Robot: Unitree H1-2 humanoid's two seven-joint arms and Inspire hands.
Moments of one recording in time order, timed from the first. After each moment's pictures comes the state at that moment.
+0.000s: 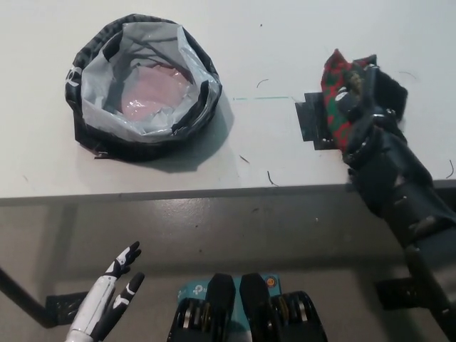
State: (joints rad) left_arm 0.05 0.26 -0.09 0.04 0.24 -0.17 -0.07; right_arm -1.10 -0.12 0.15 1.30 -0.47 0.25 -0.45
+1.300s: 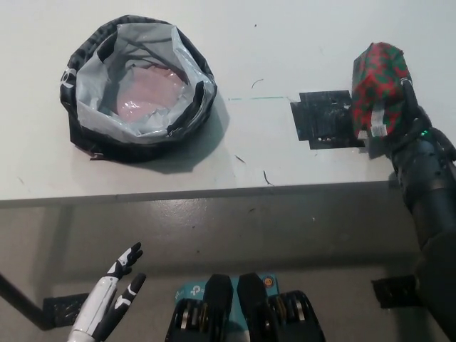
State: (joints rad) left_arm 0.05 0.26 -0.09 0.04 0.24 -0.17 -0.07; right_arm -1.10 -0.13 -0.94 1.25 0.24 0.12 -0.14
